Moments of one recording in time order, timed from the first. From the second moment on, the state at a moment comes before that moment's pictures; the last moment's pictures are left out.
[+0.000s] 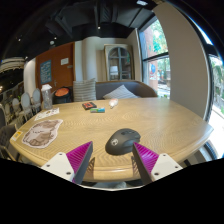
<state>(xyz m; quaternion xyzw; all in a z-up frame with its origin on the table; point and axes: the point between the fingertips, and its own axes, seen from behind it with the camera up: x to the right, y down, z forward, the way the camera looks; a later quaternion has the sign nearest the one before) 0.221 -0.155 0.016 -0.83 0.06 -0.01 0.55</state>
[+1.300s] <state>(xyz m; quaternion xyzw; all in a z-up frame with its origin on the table) -0.098 0.017 0.001 -0.88 -0.05 -0.03 0.48</state>
